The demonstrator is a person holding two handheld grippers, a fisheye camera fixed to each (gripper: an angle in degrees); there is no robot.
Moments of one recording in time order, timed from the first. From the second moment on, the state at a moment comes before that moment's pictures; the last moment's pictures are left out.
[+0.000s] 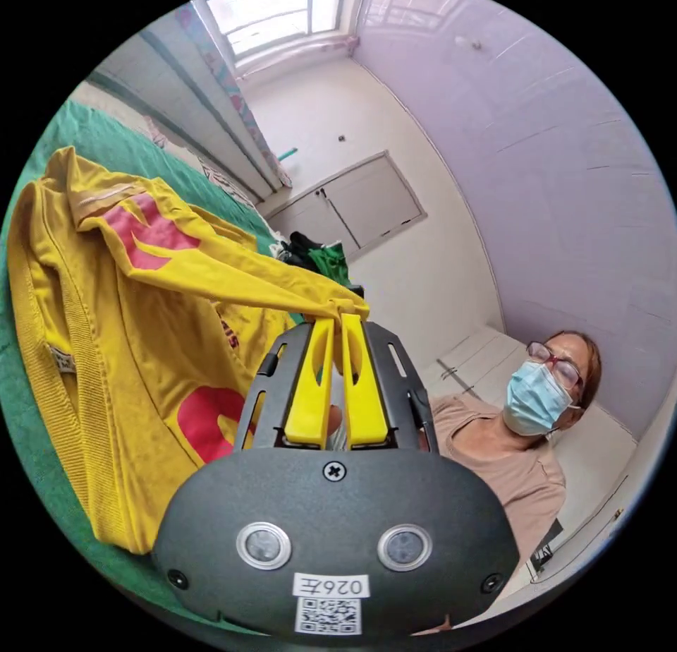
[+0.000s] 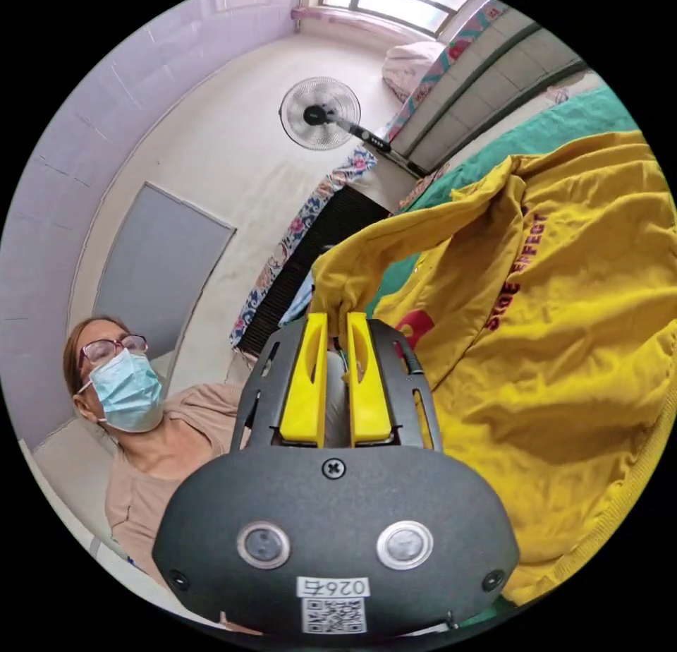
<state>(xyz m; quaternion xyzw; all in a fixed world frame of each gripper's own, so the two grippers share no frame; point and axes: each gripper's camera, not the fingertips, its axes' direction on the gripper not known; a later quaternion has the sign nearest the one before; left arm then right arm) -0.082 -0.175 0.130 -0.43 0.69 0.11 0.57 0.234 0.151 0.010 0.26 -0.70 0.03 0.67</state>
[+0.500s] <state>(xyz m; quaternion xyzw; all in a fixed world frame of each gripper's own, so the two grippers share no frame) -0.079 -0.234 0.136 -0.49 0.52 0.19 0.67 0.162 0.077 0.016 0.08 -0.57 -0.09 0.81</state>
